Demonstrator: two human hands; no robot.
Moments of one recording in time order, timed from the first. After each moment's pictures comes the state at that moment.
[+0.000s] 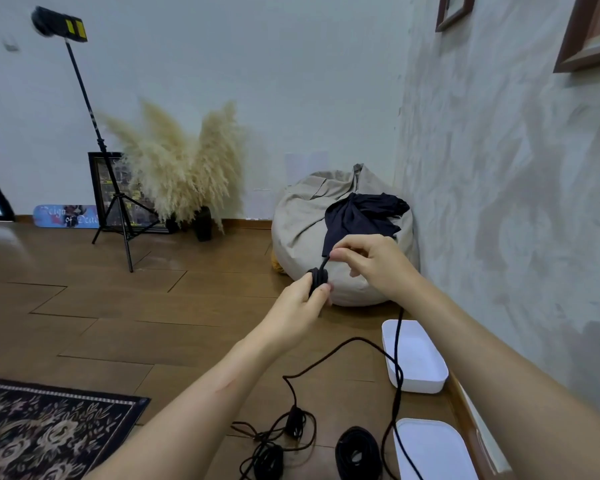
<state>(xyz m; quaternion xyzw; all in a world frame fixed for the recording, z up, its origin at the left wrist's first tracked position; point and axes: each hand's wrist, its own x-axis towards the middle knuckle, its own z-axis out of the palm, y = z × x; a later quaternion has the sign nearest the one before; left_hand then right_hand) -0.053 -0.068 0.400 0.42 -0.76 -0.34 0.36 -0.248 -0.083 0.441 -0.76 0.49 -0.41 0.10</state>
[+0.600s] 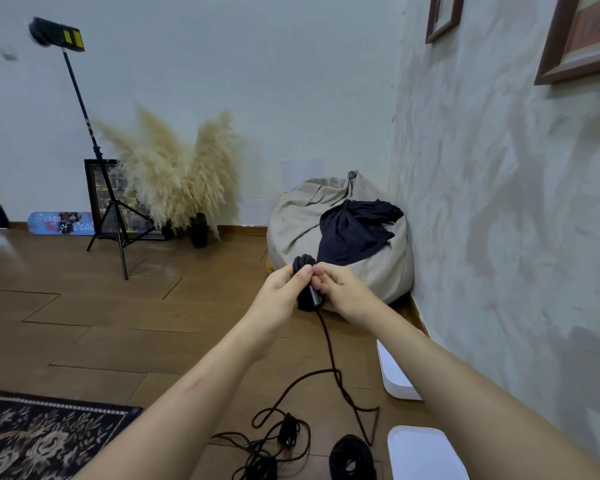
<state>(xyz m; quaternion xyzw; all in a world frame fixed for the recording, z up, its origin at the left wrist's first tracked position) -0.055 -0.069 0.418 0.29 -0.63 -0.54 0.48 -0.213 -0.092 0.402 -0.68 0.43 -0.46 0.39</state>
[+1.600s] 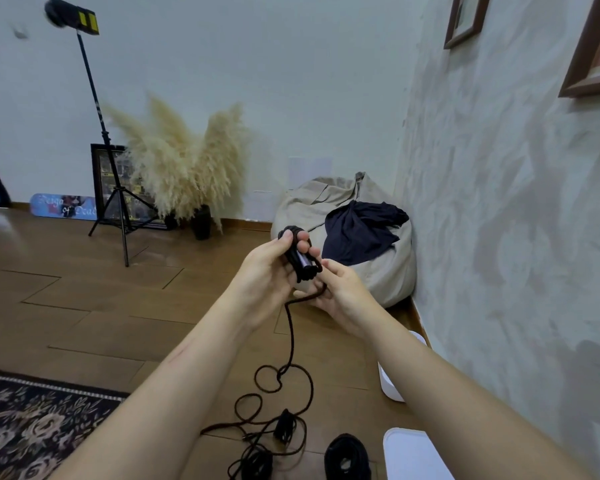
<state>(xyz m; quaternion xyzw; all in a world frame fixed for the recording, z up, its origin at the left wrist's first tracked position) -0.026 -0.079 0.450 0.17 -0.45 -0.70 0.52 -0.180 -0.089 0.405 -0.47 0.35 -0.56 0.59</state>
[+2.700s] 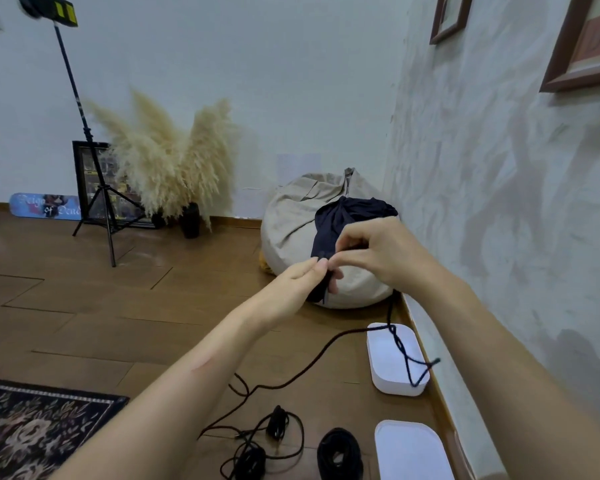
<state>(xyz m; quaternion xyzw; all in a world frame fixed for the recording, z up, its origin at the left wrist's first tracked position) -0.049 -0.068 0.434 0.32 -0.77 -0.45 0.32 -0.247 -0.044 0.496 -0.79 0.51 -0.34 0.05</state>
